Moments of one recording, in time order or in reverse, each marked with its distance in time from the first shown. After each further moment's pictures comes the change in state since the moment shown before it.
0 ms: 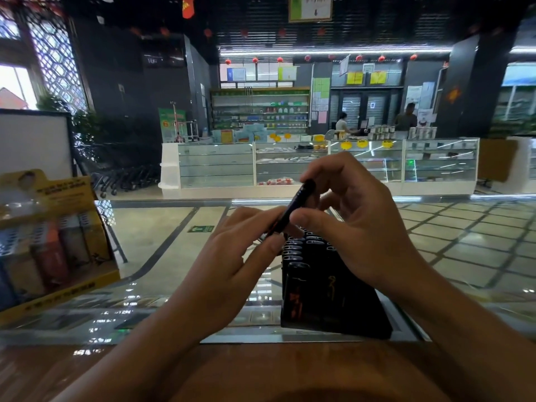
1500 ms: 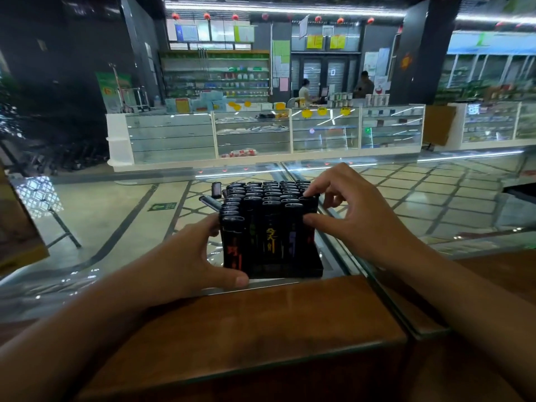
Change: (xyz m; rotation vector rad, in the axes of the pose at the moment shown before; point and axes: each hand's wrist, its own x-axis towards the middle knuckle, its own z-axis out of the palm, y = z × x) left_hand -0.013 -0.014 0.025 -0.012 -0.567 -0.471; right_hand -0.076 0.031 -0.071 -0.557 -0.066 0.298
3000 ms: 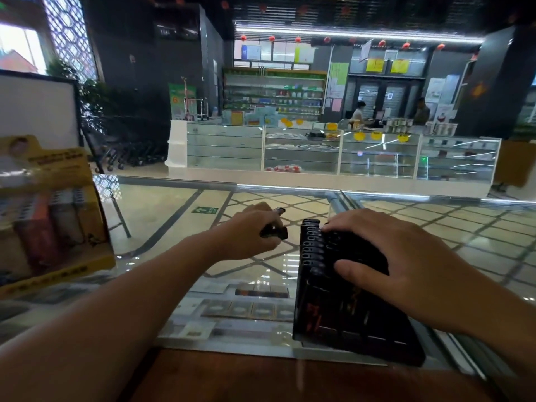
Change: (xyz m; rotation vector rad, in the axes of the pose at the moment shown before) left_hand 0.114 -0.086 -0.039 0.322 0.099 0.153; right_hand 0.050 -0.037 0.023 -0.257 -0.367 -0.160
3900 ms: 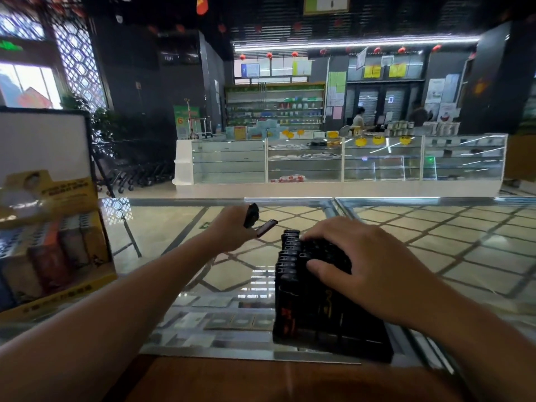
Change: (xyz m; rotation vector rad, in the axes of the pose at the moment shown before) left_hand 0.016 -0.004 -0.017 0.003 0.225 -0.270; right_hand 0.001 0.000 0.007 0.030 0.070 0.026
